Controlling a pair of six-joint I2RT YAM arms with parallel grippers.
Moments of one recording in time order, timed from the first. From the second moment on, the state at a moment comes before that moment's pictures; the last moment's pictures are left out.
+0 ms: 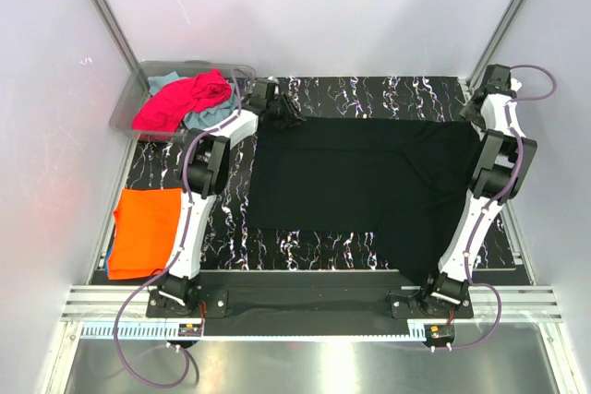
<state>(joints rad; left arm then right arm) -0.34 2.48 1.97 -0.16 0.34 -0.83 -0.34 2.29 1.99 -0.60 0.26 0.37</state>
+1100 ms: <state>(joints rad) -0.28 2.52 1.95 -0.07 0.41 -0.90 -0.34 2.47 2.14 -0.60 0.30 0.39</state>
